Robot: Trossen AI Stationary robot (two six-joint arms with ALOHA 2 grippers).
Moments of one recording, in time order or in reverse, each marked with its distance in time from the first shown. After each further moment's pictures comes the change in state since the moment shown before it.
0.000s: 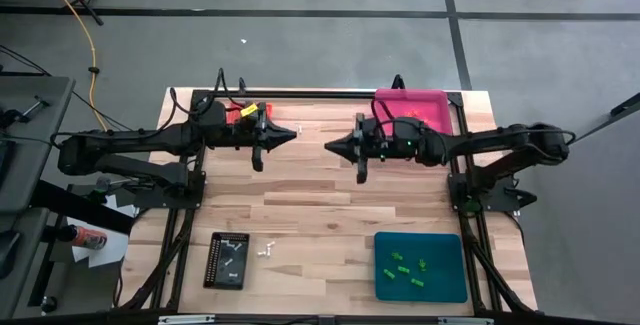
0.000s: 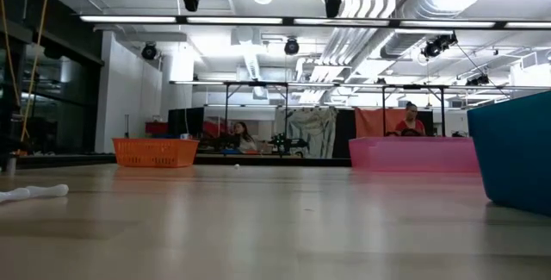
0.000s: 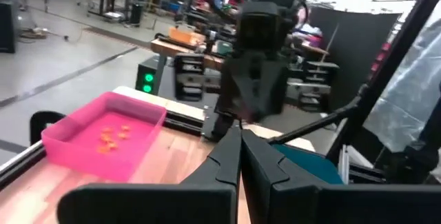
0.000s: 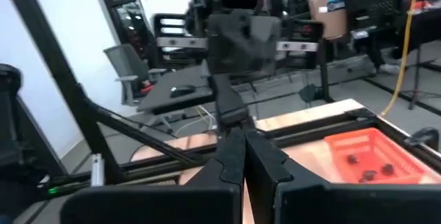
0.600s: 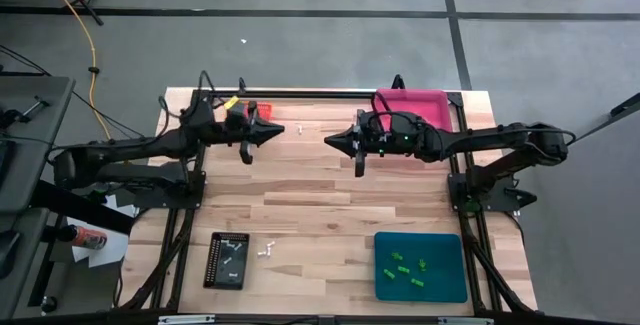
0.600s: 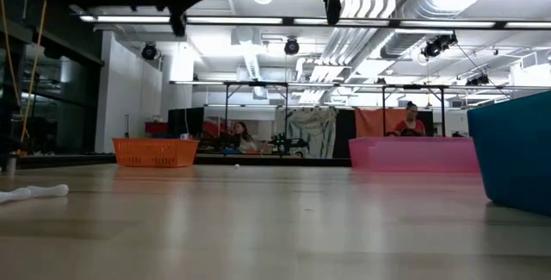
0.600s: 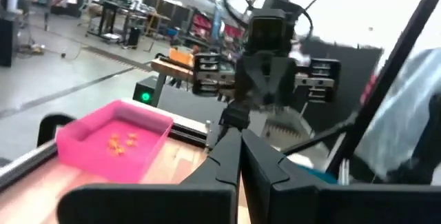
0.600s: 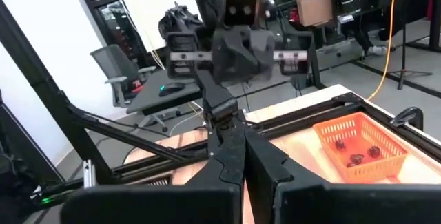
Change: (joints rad) left arm 0.177 -0.089 -0.243 0.261 0.187 -0.061; right arm -0.042 0.004 0.026 -0.060 0.000 0.062
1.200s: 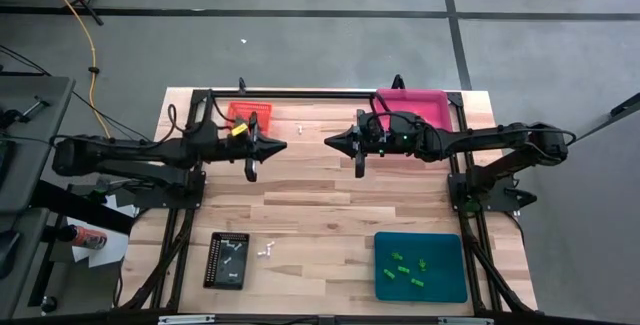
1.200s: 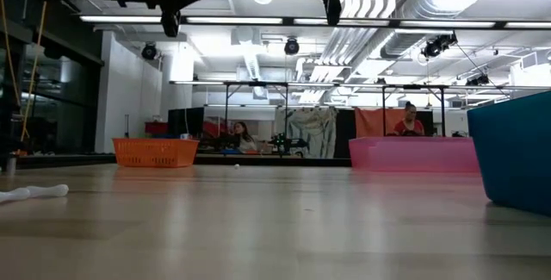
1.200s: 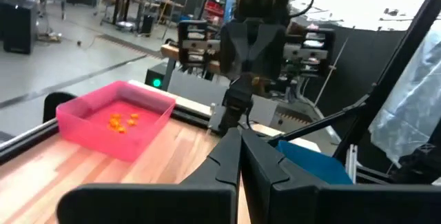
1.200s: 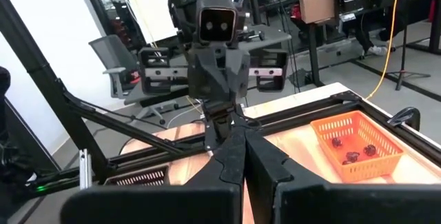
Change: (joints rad) left arm -0.232 -0.023 -0.037 -0.045 -0.287 0.021; right arm -0.003 0.000 0.000 -0.023 -0.016 -0.038
